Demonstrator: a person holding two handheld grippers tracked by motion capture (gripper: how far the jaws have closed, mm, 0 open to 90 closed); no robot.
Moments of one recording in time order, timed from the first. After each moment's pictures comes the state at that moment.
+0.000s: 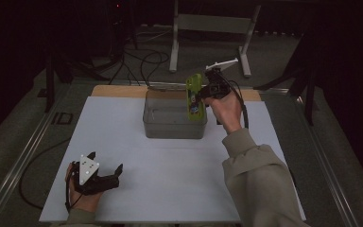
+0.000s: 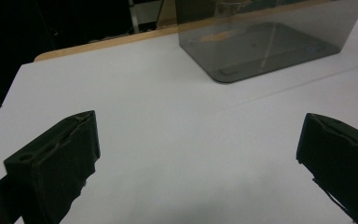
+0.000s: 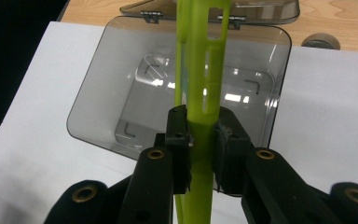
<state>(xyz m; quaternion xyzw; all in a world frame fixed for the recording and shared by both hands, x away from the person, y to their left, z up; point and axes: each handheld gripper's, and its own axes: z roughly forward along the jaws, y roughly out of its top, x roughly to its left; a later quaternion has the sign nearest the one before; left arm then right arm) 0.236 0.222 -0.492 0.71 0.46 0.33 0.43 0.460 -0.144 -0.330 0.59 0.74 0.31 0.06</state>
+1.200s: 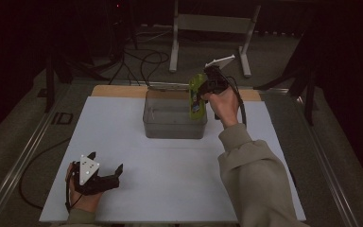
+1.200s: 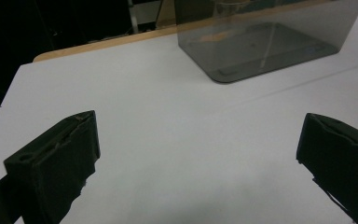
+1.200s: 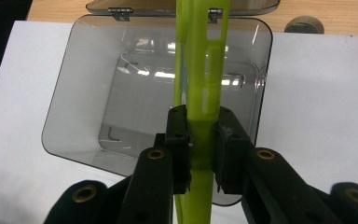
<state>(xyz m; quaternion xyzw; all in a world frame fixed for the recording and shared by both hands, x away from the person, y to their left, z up) 0.236 0.222 -0.492 0.71 0.46 0.33 0.43 0.485 -0.142 -0.337 0.63 0.73 0.26 0.05</state>
